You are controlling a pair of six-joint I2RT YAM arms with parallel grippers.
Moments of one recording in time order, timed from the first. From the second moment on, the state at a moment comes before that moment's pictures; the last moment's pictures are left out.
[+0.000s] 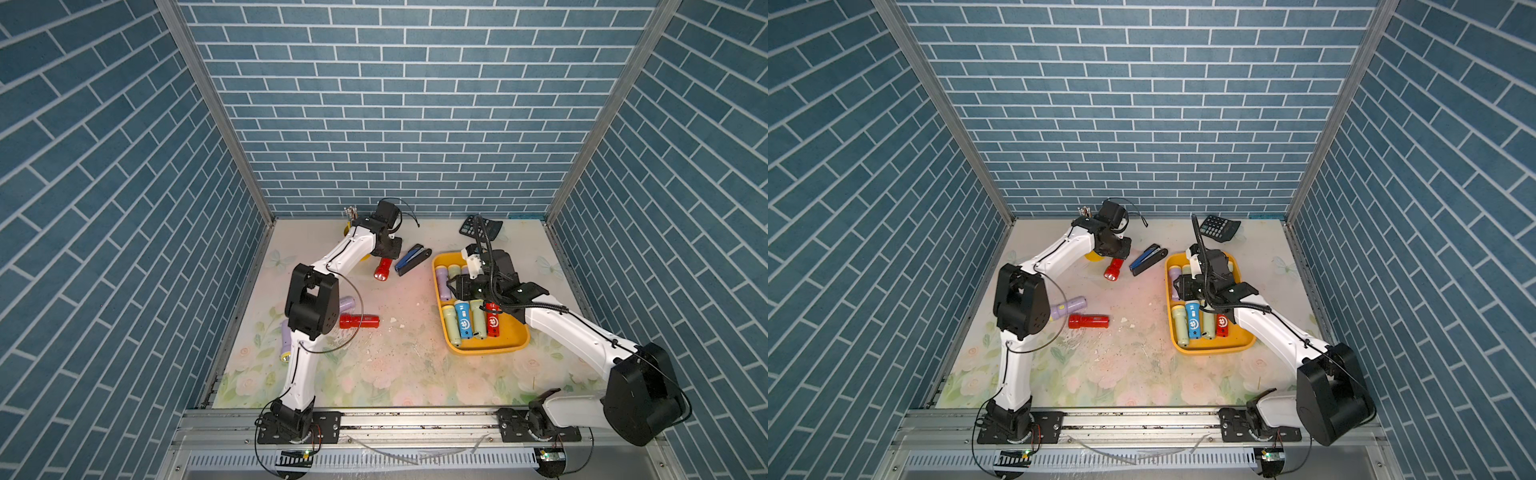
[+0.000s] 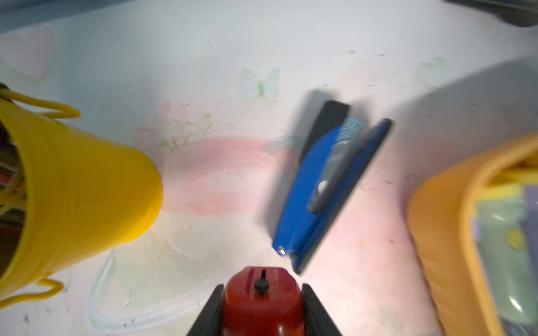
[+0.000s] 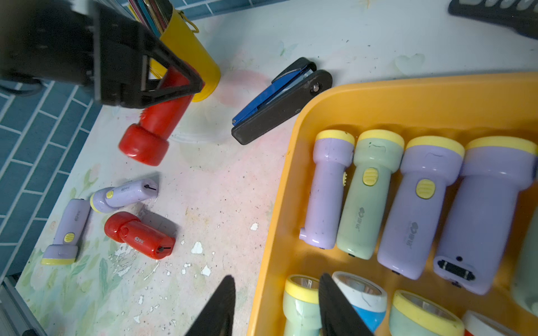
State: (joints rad) left arm -0.45 2.11 1.91 -0.82 0.05 -0.11; right arm 0.52 1.33 0.91 -0.28 -0.19 0.35
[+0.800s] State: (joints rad) left arm -0.64 1.69 1.31 -0.88 0.47 0.97; right arm 0.40 1.27 0.90 -0.30 -0.30 0.33
